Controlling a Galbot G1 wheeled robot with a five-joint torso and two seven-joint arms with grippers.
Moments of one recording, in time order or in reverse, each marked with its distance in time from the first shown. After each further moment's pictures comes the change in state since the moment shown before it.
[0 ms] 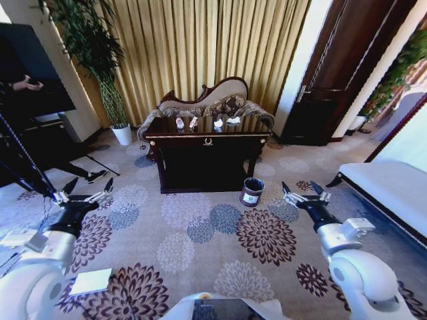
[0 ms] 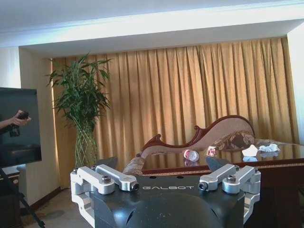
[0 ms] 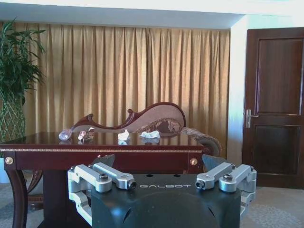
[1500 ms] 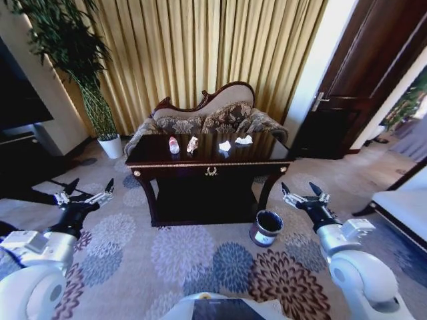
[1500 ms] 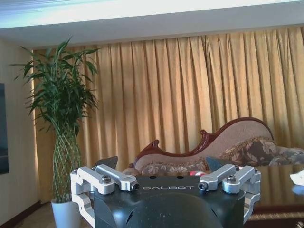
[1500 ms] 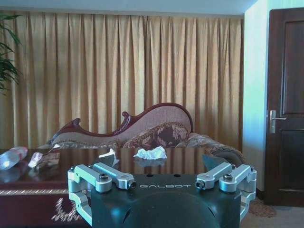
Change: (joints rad) left arm 0.010 -0.011 0.001 -0.011 -0.001 -0.003 0.000; right arm -0.004 0.015 0.001 -0.006 -0.002 0.003 -0.005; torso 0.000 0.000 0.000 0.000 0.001
